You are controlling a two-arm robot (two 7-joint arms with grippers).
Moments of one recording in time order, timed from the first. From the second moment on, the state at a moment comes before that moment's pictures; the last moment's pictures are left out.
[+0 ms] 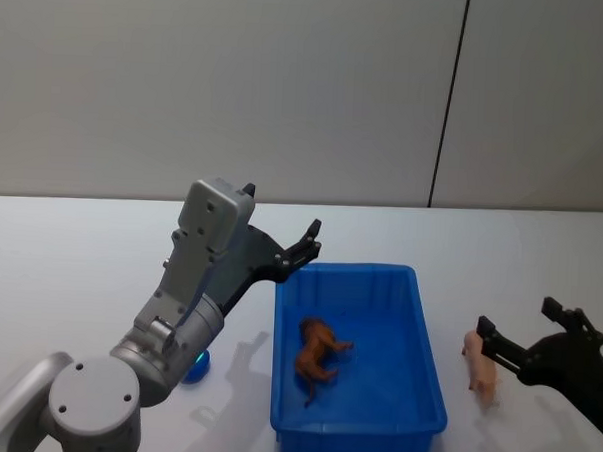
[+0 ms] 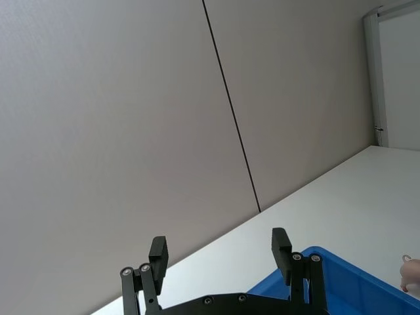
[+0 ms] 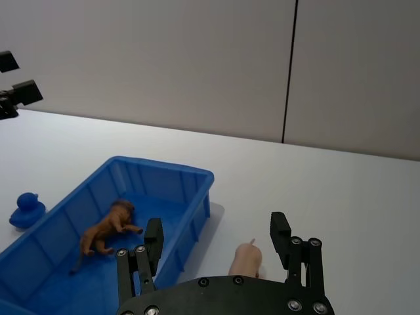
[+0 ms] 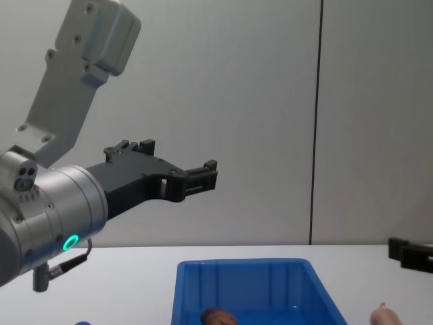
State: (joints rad) left arm -0.24 0.38 0.45 -1.63 -0.20 0.01 -0.01; right arm -0.11 0.38 -0.15 -1.81 0.38 0.19 0.21
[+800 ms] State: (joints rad) left arm -0.24 0.38 0.45 -1.63 -0.20 0.01 -0.01; right arm -0.04 0.31 -0.16 -1.74 0.44 0.42 0.07
